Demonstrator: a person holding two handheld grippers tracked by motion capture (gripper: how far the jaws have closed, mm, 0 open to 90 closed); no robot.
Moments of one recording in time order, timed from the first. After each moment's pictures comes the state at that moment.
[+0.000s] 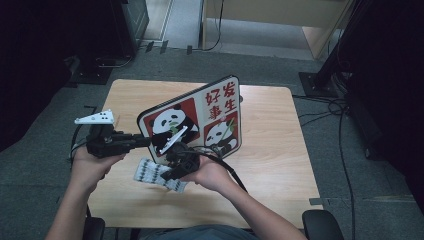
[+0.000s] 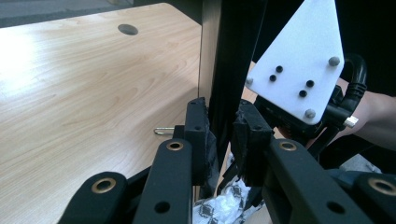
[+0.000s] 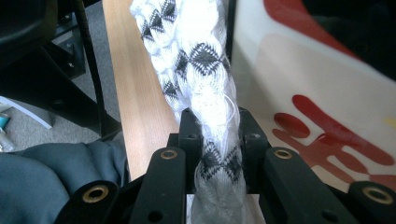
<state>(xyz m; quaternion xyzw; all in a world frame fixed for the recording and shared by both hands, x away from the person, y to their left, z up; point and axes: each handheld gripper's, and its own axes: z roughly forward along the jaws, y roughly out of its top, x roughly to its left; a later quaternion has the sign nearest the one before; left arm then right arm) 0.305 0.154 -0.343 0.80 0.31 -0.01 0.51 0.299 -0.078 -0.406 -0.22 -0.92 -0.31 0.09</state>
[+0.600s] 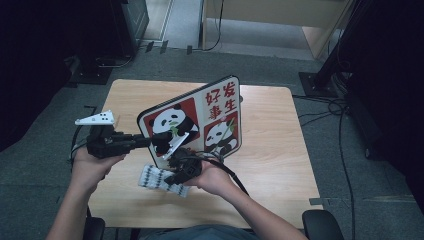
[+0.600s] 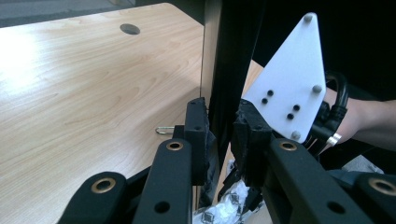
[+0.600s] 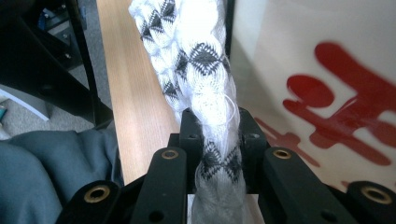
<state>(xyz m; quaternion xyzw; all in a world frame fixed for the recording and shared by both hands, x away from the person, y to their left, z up) 0.305 0.154 -0.345 0.80 0.32 -0.01 0.52 0.295 -0.083 -0.428 -0.21 -0.93 -0.30 0.09</state>
